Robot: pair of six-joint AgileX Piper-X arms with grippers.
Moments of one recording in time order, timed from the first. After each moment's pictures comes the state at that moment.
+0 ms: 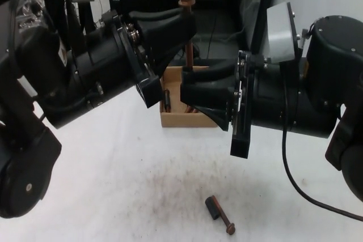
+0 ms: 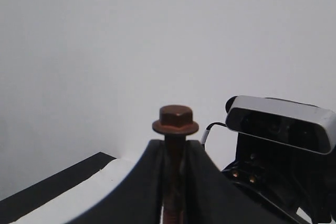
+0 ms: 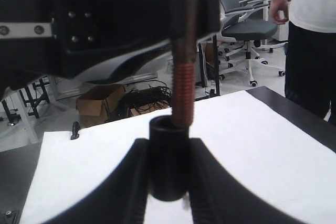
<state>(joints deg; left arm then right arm) -29.1 67.8 -34.4 -42.0 36.8 -19.1 32.0 73.5 -37.9 -28.5 -41.8 5.4</state>
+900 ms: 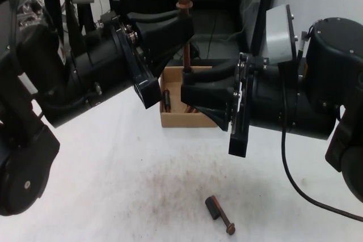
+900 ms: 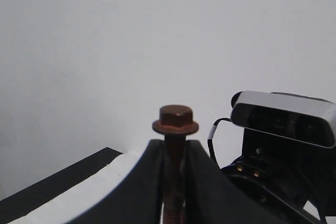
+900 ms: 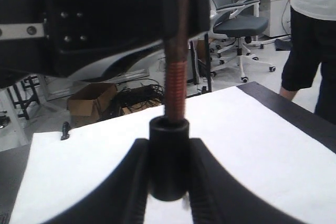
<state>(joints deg) -28.3 67.8 -34.6 -40.4 37.6 -17.6 32.0 73.5 -37.7 -27.8 -39.4 5.5</state>
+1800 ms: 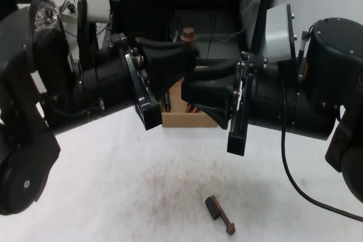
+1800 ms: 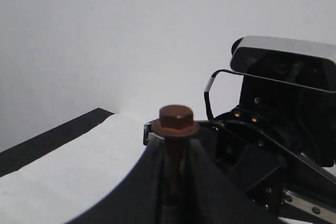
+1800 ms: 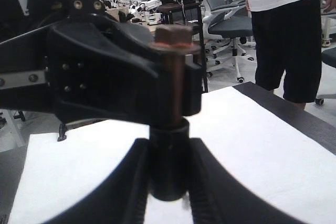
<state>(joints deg) -28.2 67.8 -34.6 -31.7 41.9 -13.4 32.0 73.5 -37.7 -27.8 -38.8 5.5</state>
